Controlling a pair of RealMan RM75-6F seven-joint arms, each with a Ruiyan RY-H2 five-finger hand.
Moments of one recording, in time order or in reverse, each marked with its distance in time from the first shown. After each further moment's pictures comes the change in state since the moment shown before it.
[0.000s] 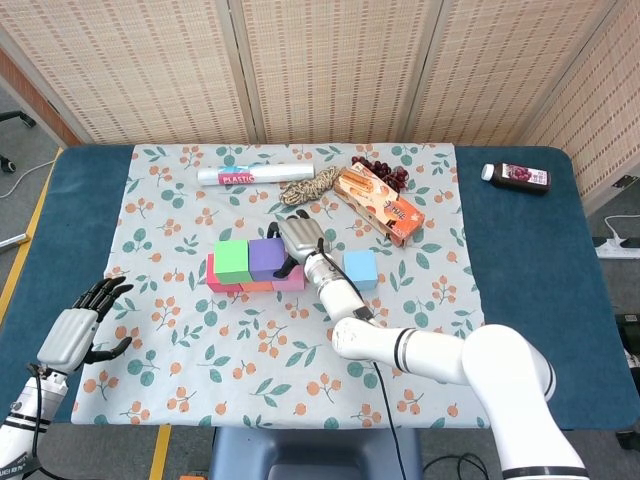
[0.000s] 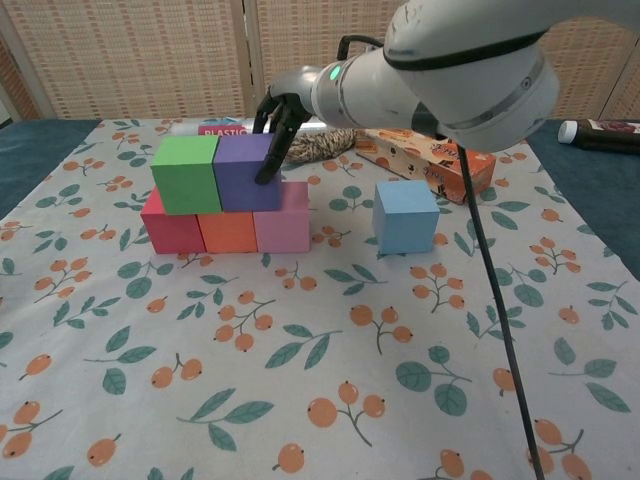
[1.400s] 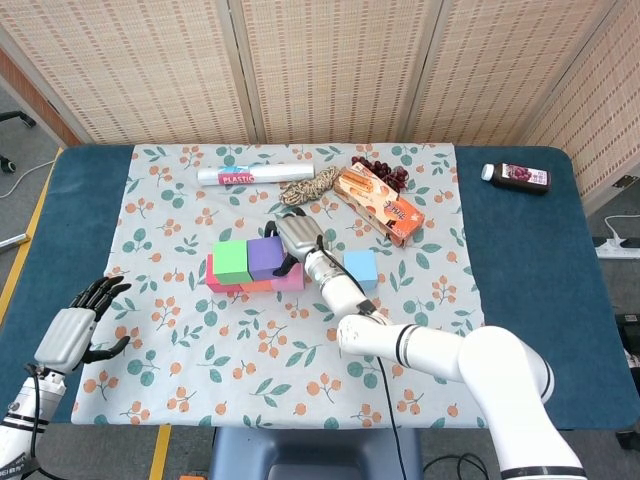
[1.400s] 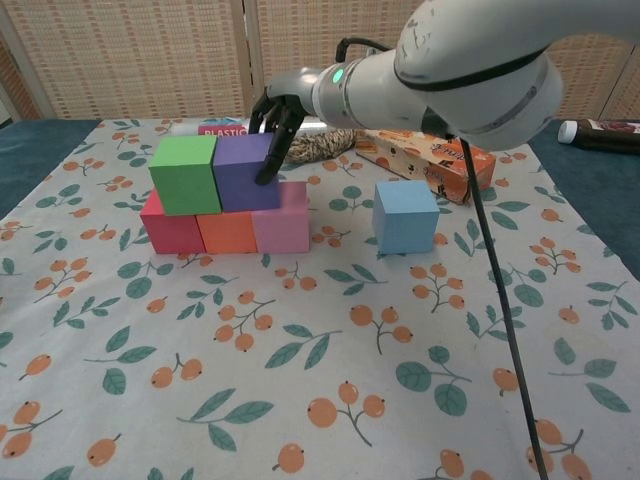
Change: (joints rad) left arm 0.002 0.016 -0.006 -0.027 -0.010 -0.001 0.025; right arm -0.002 -0.008 -0.039 0.068 -0.126 -0.077 0.116
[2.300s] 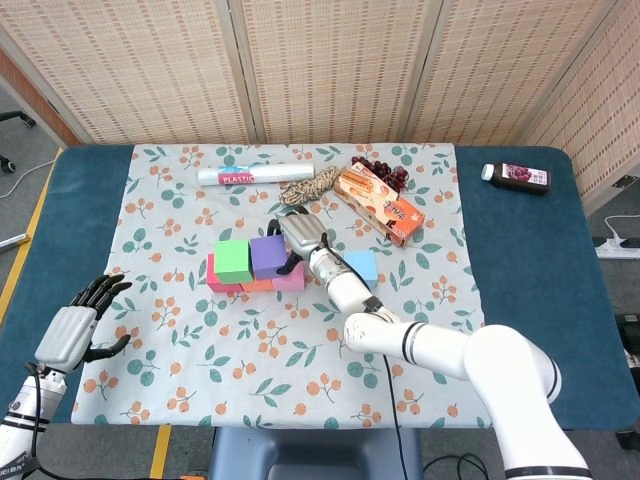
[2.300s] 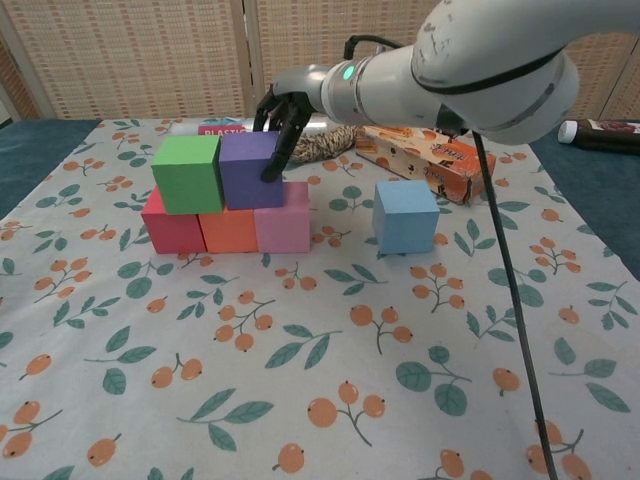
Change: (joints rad) left arm -0.003 0.010 -0.006 -0.025 -0.007 -0.001 0.029; right arm -0.012 0.018 -0.021 0.008 -0.066 -0.023 0.075
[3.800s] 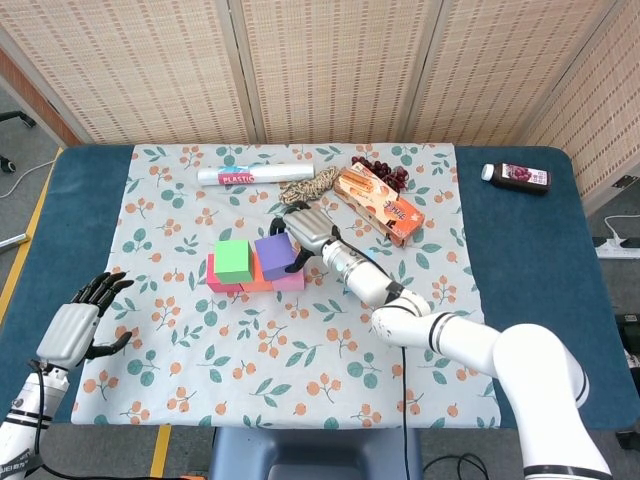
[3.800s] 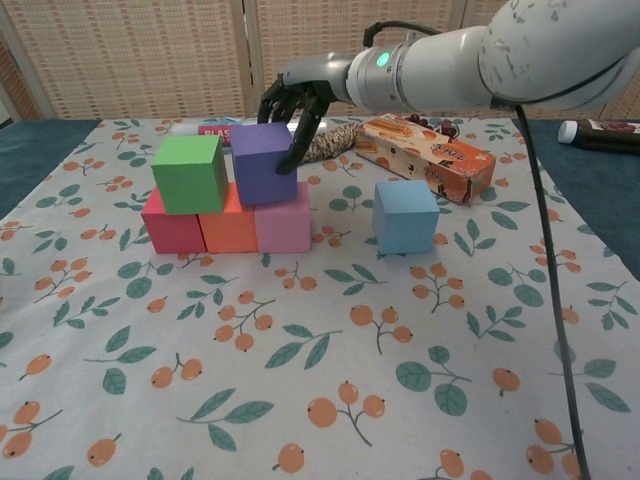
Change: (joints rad) left arm -0.011 0.017 -0.012 -0.052 -0.032 -0.015 0.064; right arm -0.104 0.058 0.033 0.048 -0.488 -0.143 0.335
